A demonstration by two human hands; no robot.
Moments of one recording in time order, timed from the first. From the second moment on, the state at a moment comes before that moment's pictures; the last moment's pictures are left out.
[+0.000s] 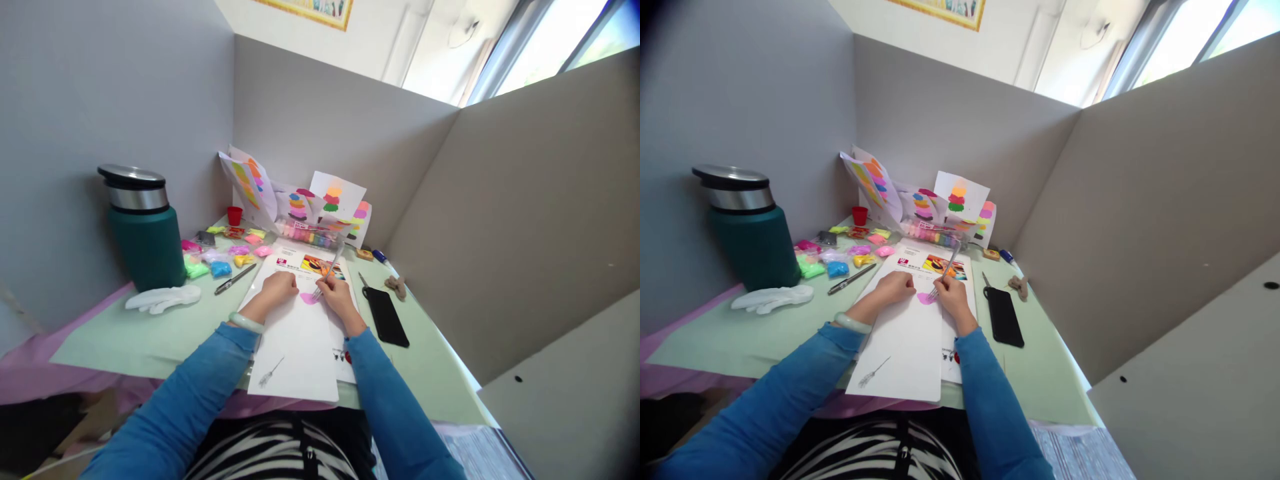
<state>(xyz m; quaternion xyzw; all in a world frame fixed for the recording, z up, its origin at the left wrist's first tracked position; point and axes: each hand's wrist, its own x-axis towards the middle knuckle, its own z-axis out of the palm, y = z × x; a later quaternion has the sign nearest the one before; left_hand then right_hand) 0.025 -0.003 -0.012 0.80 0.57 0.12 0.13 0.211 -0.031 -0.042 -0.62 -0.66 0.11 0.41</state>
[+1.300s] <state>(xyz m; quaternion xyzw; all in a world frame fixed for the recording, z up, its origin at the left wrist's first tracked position) 0.025 -0.004 -0.011 0.80 0.57 0.12 0.13 0.216 -0.030 -0.043 -0.62 -0.68 0.11 0.38</state>
